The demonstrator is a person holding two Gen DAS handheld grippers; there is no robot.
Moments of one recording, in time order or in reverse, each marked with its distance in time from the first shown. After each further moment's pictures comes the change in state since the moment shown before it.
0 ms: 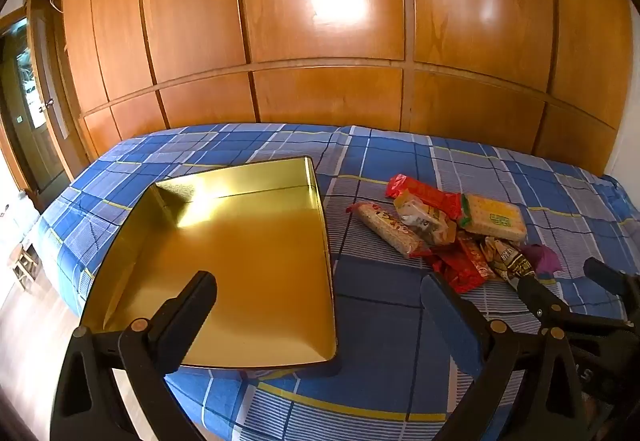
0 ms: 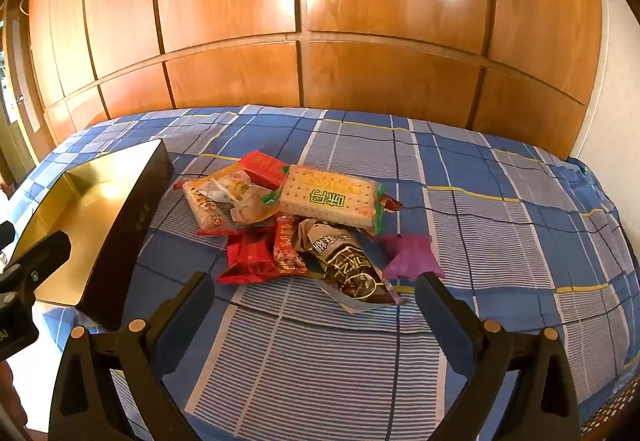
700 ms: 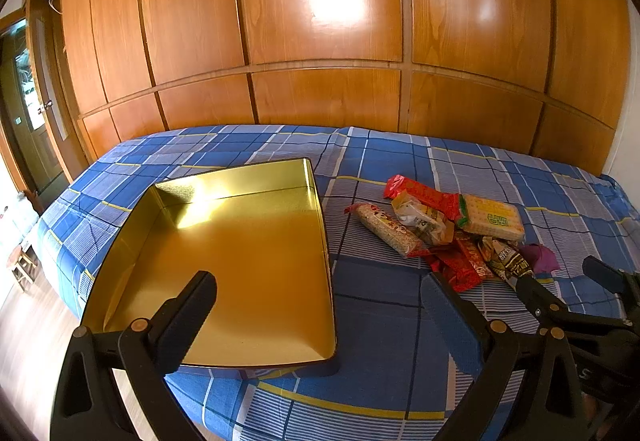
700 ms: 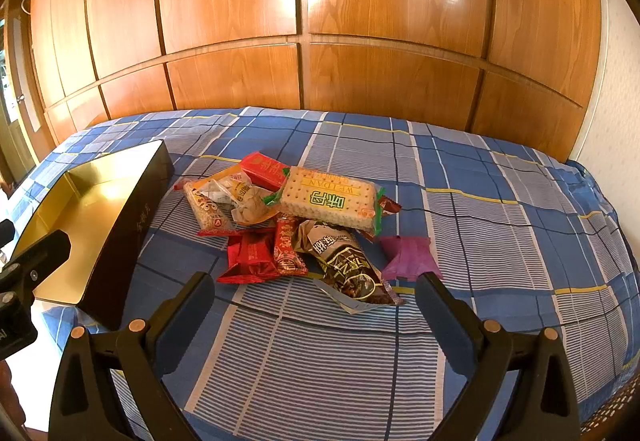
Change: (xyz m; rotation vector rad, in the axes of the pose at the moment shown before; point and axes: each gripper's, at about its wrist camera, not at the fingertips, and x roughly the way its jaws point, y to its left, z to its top) left arm -0.001 -0.003 0.000 0.003 -0.004 -0.002; right arm -0.001 -0.003 0.000 -0.002 0.001 -0.001
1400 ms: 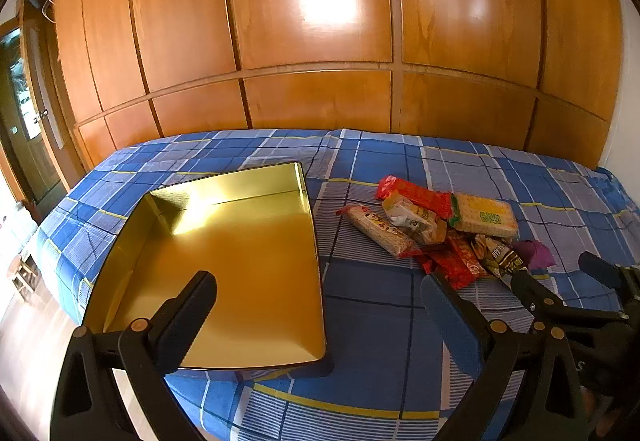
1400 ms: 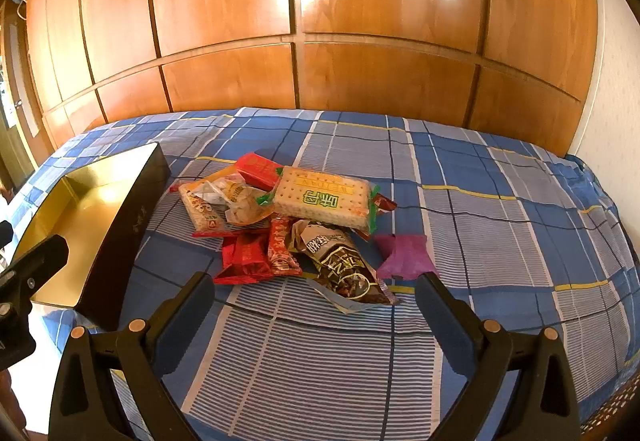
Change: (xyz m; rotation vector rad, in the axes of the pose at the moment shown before) left arm -0.004 -0.008 0.001 0.029 -0.008 -0.009; right arm 0.002 -0.006 -0.001 0.007 0.002 -0.008
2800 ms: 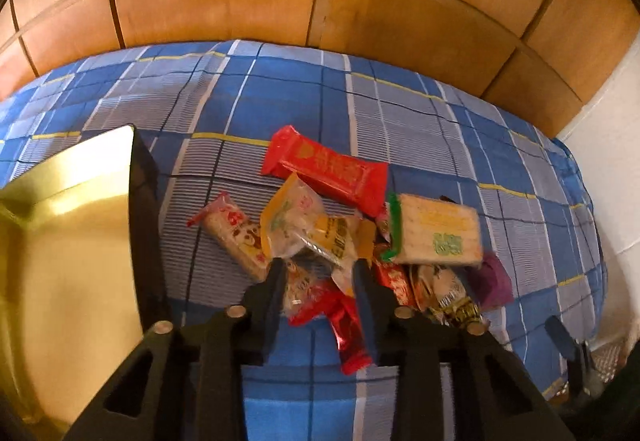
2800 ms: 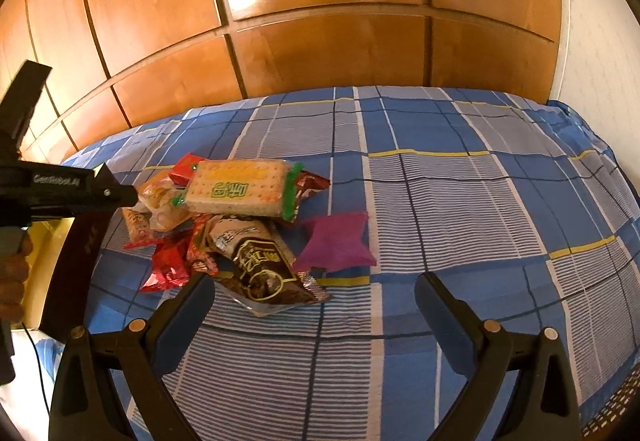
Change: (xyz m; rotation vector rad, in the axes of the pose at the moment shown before) left arm 0.151 -0.064 0.073 -0.016 0.434 -0.332; right arm 0.029 -0.072 -0.009 0.167 0.050 -0.011
